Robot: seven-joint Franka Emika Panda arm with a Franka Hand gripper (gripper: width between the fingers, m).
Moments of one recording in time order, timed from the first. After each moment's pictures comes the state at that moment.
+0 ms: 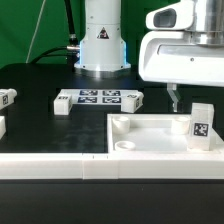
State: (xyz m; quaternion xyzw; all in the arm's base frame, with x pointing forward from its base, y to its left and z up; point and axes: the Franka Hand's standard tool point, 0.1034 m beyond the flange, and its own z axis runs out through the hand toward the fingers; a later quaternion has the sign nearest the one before) arm 0.637 0.125 0.081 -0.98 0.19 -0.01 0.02
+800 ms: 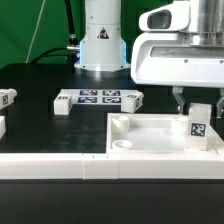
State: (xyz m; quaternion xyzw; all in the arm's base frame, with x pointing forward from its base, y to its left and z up) arm 0.638 0.116 0.080 -0.98 0.17 -0.02 0.02
